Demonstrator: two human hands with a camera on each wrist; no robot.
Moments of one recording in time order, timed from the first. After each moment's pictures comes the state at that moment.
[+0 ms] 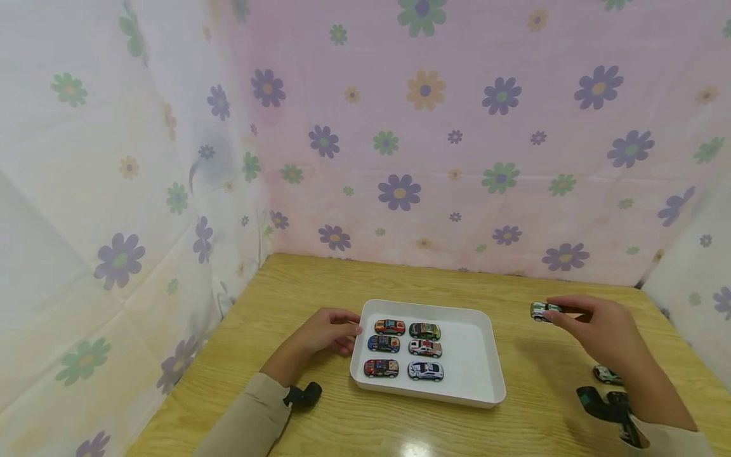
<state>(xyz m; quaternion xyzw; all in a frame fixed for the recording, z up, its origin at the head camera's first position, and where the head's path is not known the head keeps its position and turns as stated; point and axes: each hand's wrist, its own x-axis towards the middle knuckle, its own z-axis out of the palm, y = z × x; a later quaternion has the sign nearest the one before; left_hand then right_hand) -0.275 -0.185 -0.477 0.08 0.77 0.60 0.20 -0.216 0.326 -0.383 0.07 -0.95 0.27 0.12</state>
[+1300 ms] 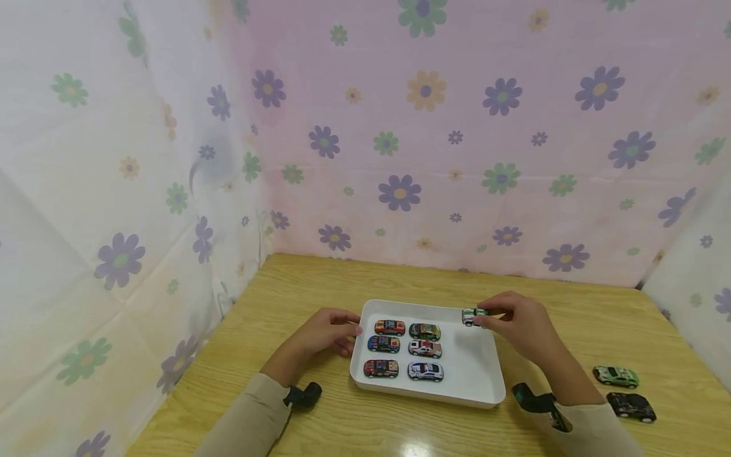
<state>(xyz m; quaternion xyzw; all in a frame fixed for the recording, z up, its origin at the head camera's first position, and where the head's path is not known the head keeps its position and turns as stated) -0.274 -0.185 -0.476 0.08 0.77 0.60 0.20 -0.247 0.236 -0.413 0.14 -0.93 0.33 0.10</state>
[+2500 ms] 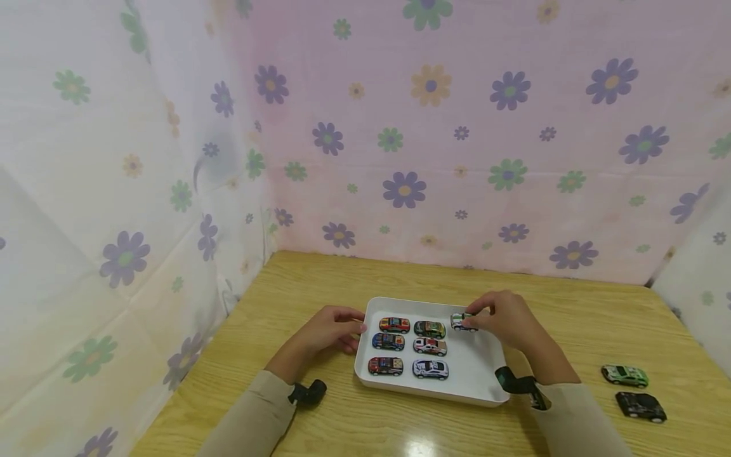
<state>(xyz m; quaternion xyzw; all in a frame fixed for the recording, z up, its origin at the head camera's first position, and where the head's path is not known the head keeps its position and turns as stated) -0.274 -0.186 -0.476 0.08 0.77 0.60 0.20 -0.275 0.210 -0.423 0.12 -0.94 0.31 -0.01</state>
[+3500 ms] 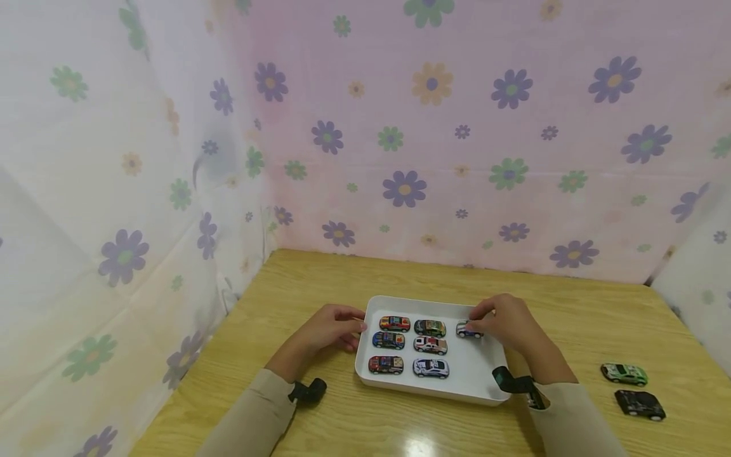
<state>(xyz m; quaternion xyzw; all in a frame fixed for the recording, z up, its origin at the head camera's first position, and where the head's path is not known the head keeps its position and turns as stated) -0.275 -0.184 -0.477 0.08 0.77 0.60 0.20 -0.275 0.211 -0.430 0.08 -0.95 0.31 -0.05</state>
